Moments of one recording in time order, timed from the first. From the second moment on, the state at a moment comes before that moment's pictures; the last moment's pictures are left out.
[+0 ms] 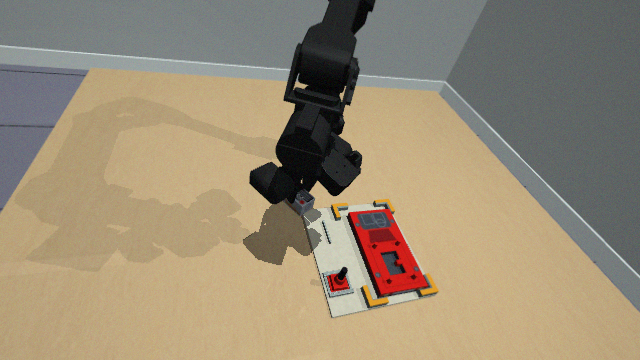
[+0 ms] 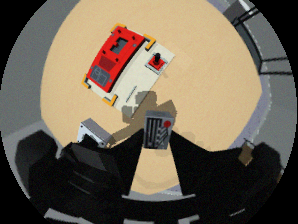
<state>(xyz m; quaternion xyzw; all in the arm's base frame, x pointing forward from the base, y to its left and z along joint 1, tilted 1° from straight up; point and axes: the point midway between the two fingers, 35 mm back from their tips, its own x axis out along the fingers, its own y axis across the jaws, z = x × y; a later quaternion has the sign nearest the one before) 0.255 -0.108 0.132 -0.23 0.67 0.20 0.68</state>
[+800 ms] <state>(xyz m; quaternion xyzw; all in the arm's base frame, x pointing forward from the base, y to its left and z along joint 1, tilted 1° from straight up) 0.296 -0.059 0.113 -0.17 0.68 0.15 0.70</state>
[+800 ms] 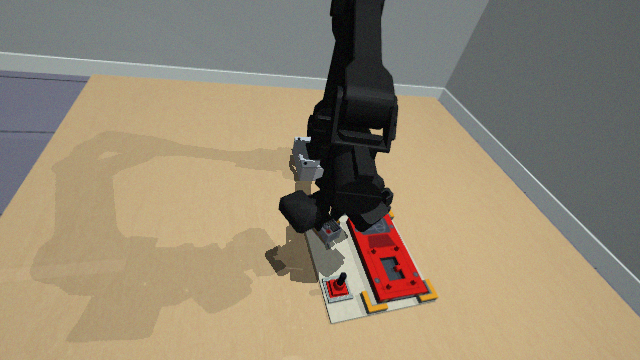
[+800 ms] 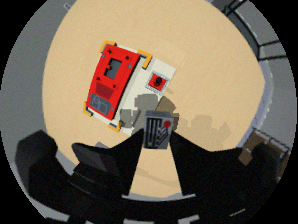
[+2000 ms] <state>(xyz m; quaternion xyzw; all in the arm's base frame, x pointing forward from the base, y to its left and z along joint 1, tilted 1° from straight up) 0.335 0.037 0.080 -0.07 0.69 0.06 0.72</state>
